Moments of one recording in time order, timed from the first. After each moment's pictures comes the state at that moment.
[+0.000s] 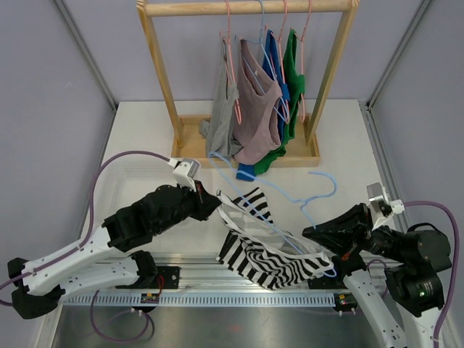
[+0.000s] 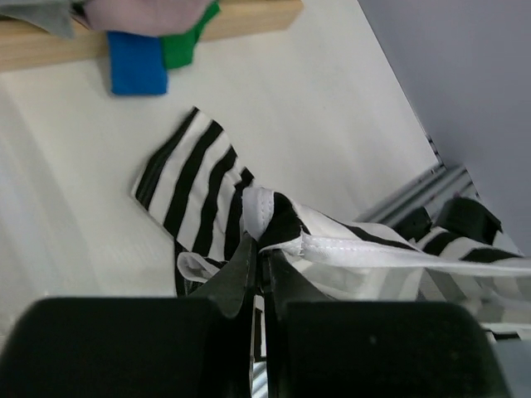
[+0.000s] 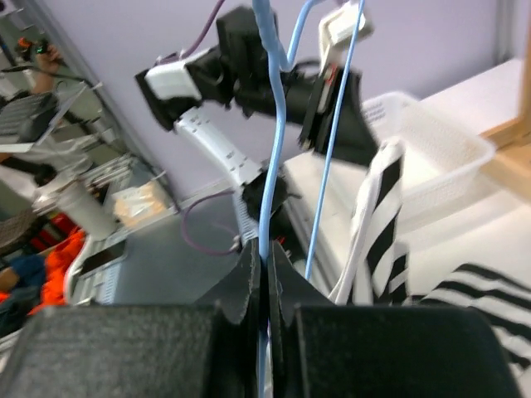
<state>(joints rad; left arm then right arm) -1.06 0.74 0.85 -0.48 -0.28 -0.67 0.29 0.24 0.92 -0.43 -1.01 0.59</state>
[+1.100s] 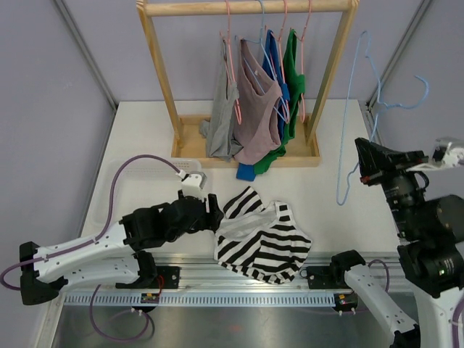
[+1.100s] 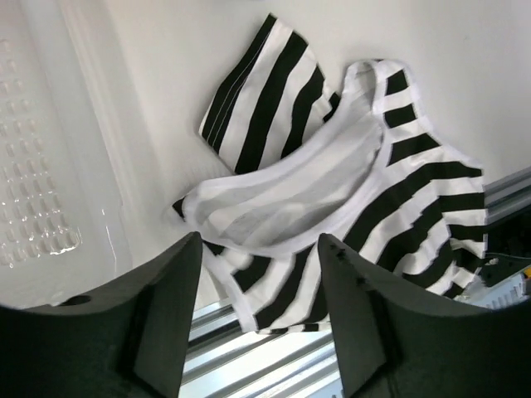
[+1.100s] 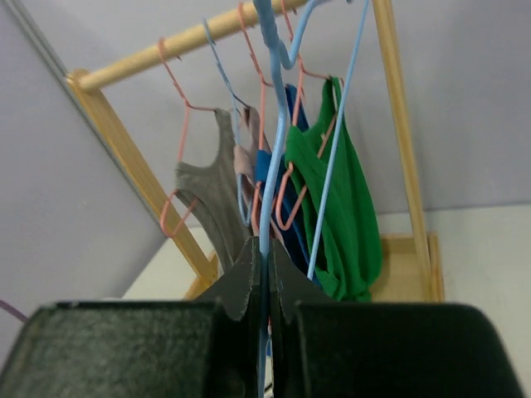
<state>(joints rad) -1.17 0.85 0.76 -0.63 -0.46 -0.79 0.29 0.49 1.19 -0.35 0.04 0.36</state>
